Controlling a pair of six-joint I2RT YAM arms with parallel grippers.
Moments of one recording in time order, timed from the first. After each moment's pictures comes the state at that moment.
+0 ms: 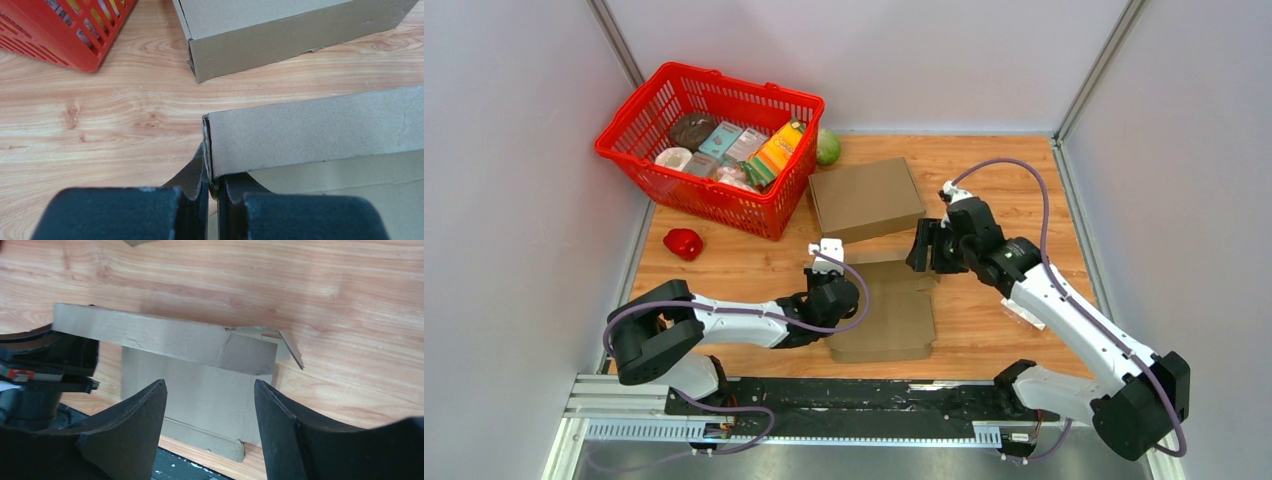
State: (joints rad) left arm -1.12 1.49 0.59 0.29 -0.98 -0.52; right arm 0.56 1.11 0.97 -0.64 0.00 0.50
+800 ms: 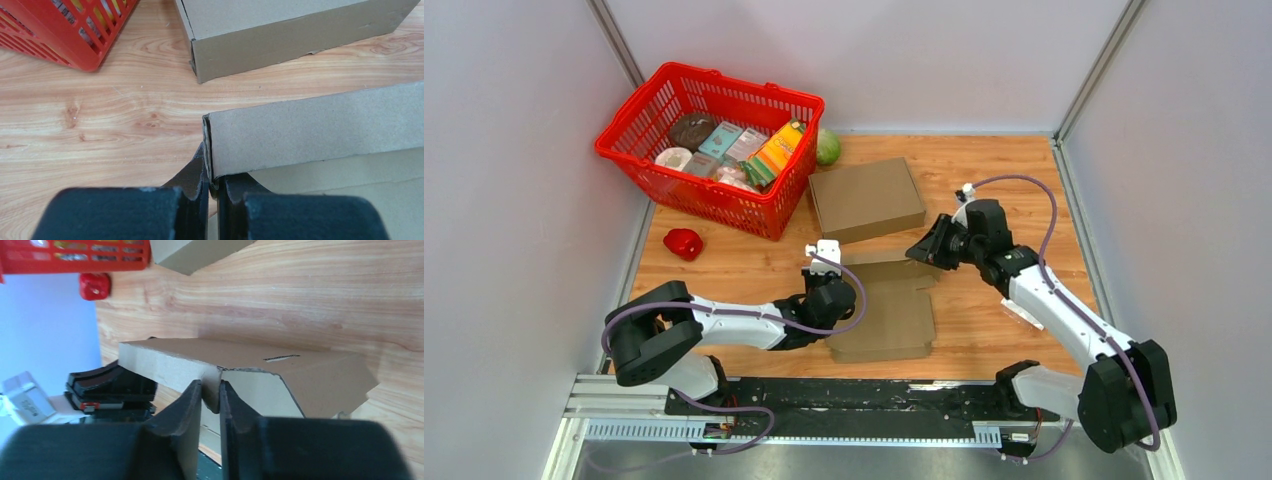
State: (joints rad) left arm -1.12 1.47 0.56 0.34 -0.97 -0.51; right arm 0.39 1.17 0.79 -0.29 -0.35 0.72
